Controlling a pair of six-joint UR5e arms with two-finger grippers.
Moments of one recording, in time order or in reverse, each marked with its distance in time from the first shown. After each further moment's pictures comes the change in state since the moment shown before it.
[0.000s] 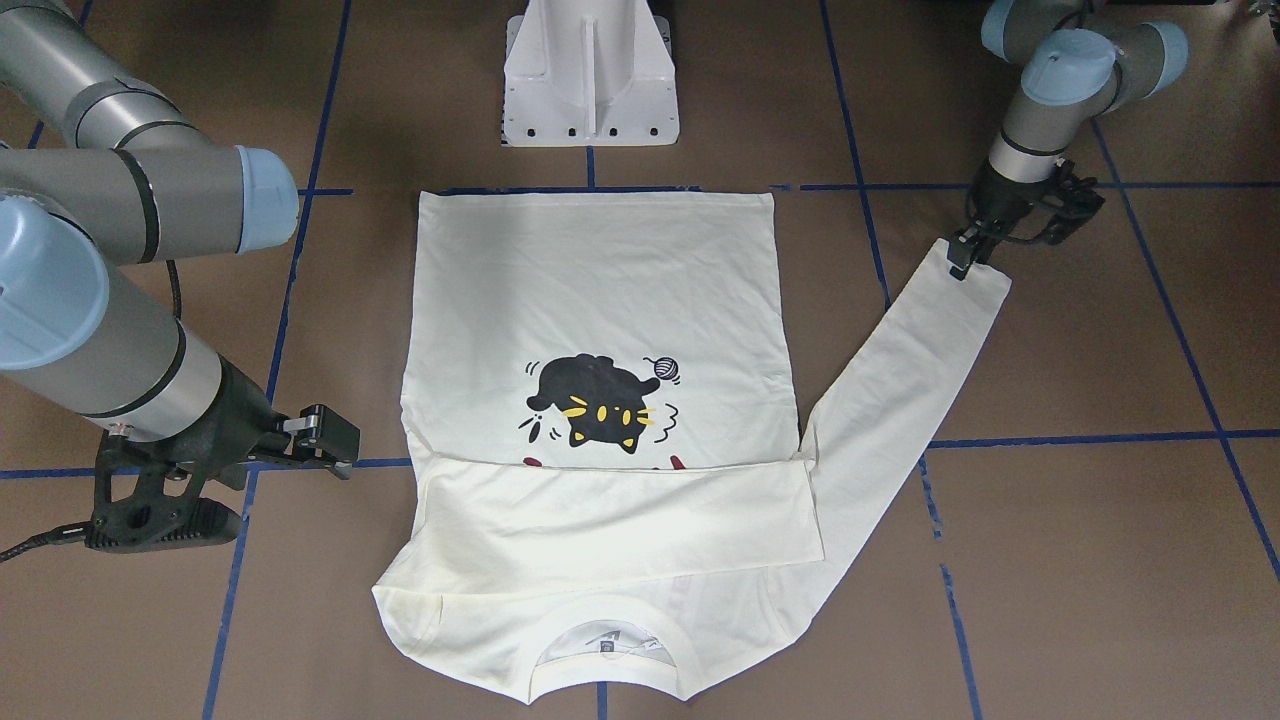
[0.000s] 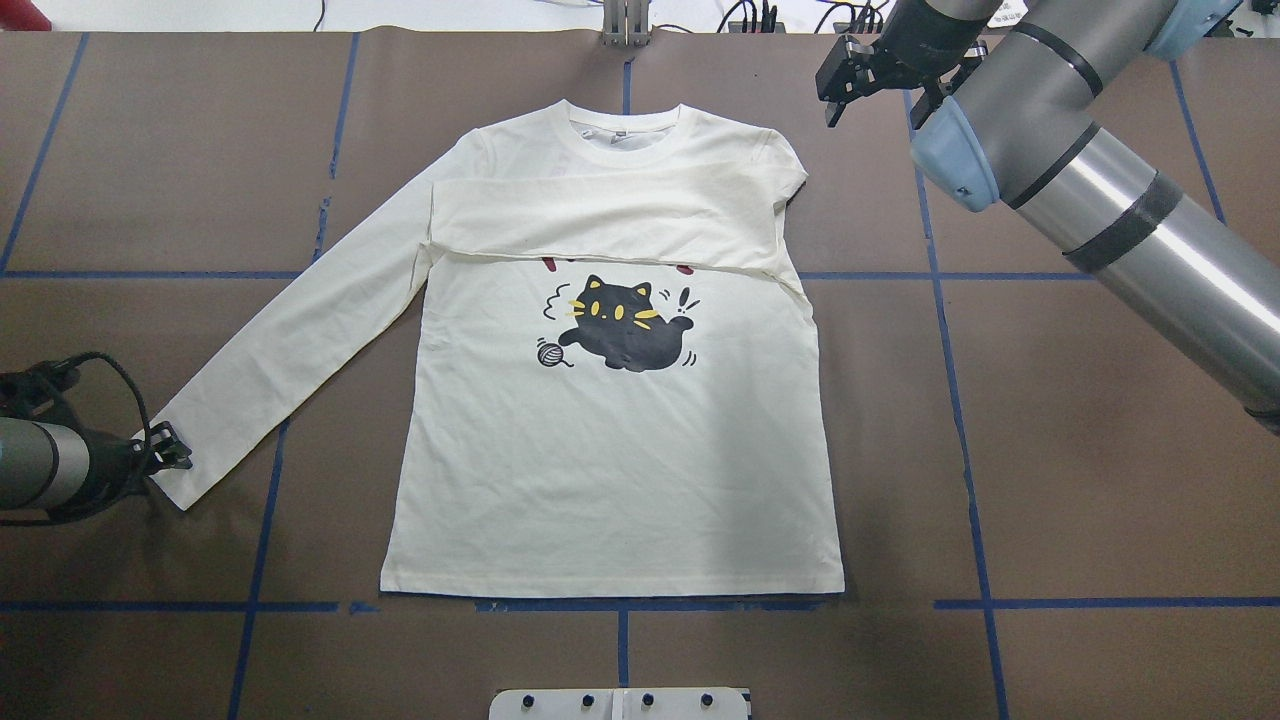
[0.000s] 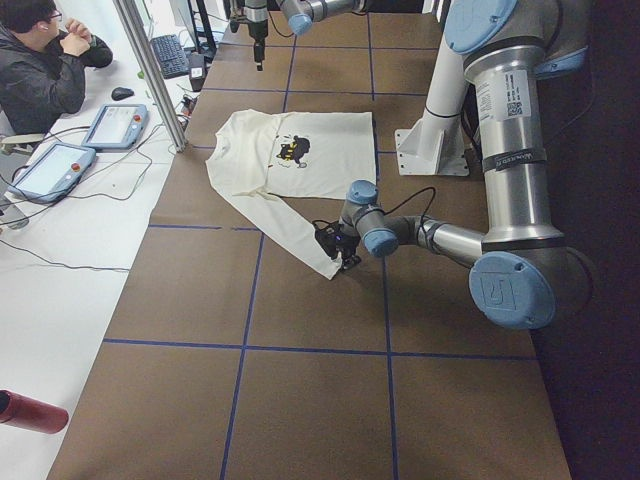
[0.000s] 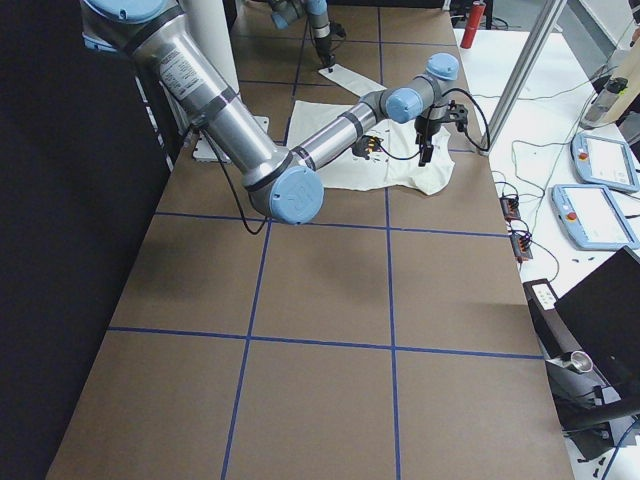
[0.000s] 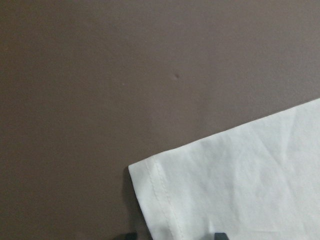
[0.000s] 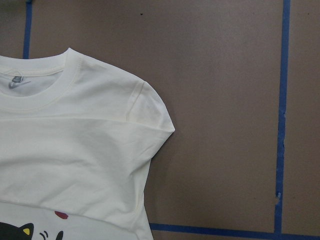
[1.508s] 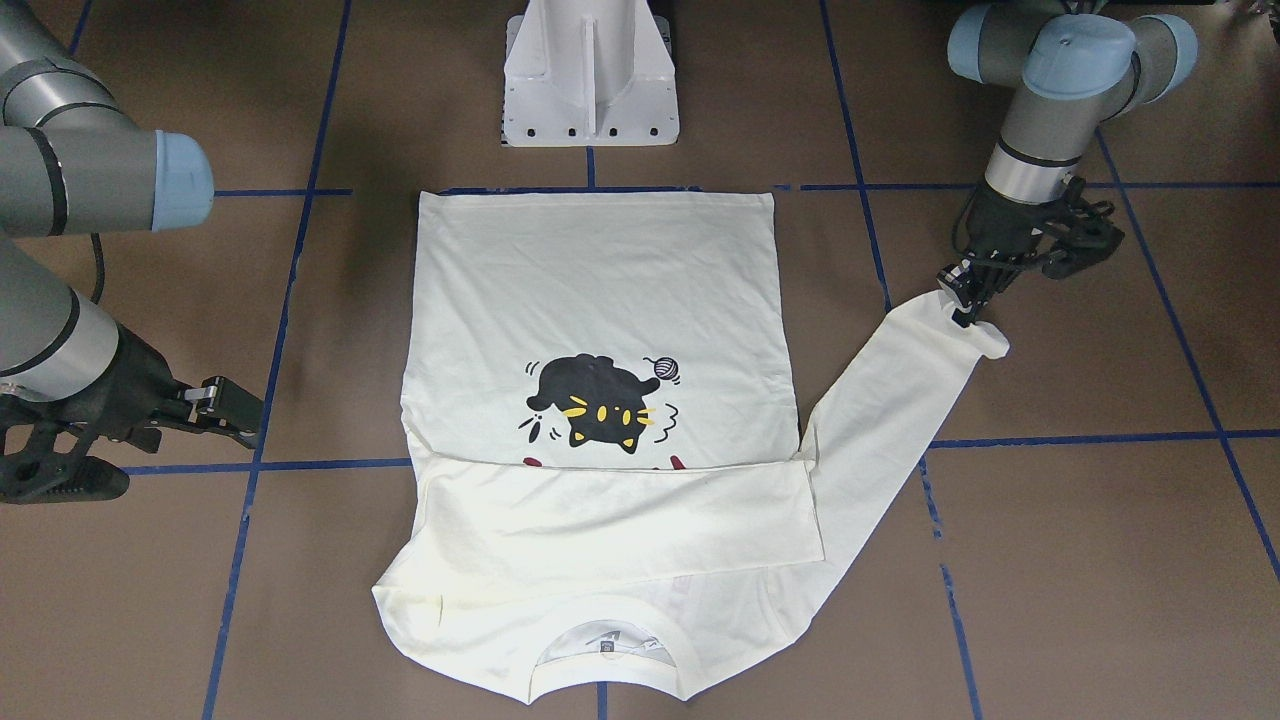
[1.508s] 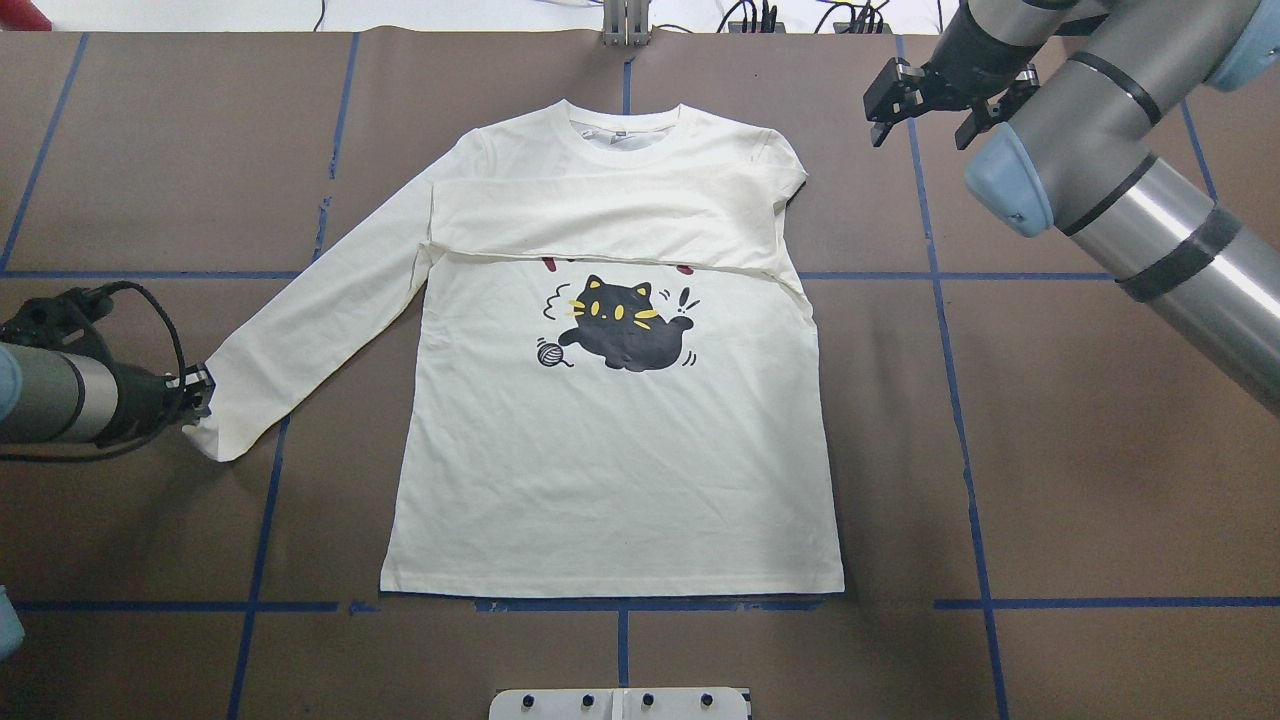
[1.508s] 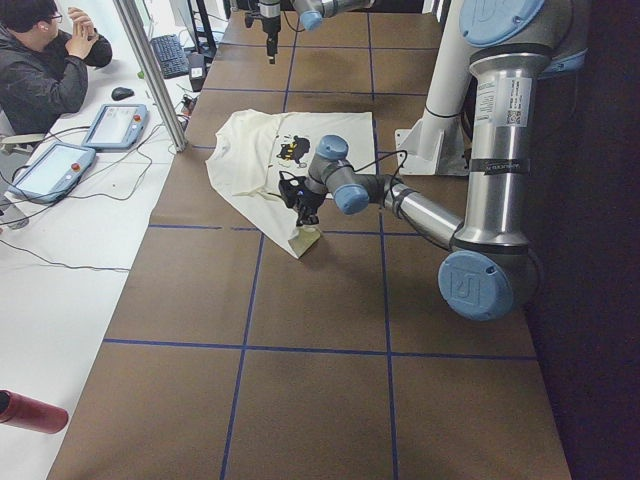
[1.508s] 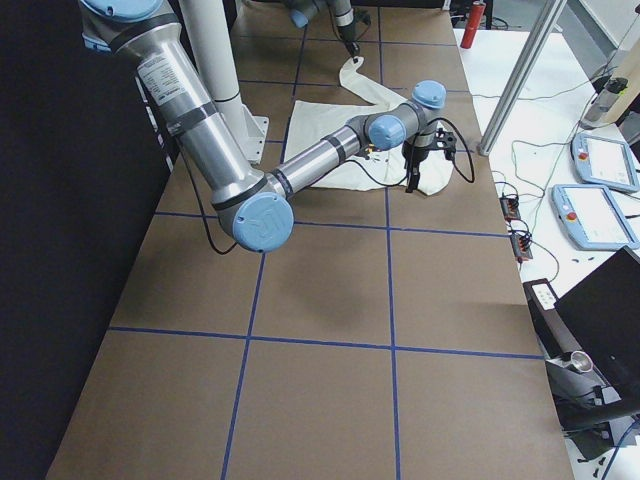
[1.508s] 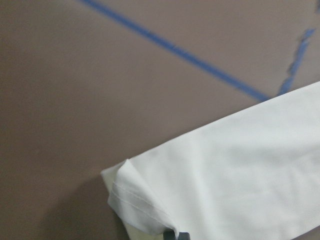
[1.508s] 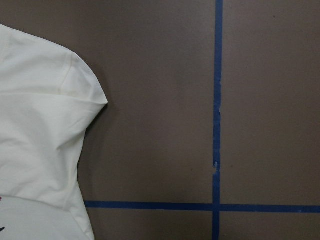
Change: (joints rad) left arm -0.230 -0.320 -0.052 0.290 -0.015 0.334; right arm 0.034 -0.236 0.161 0.008 0.003 -0.015
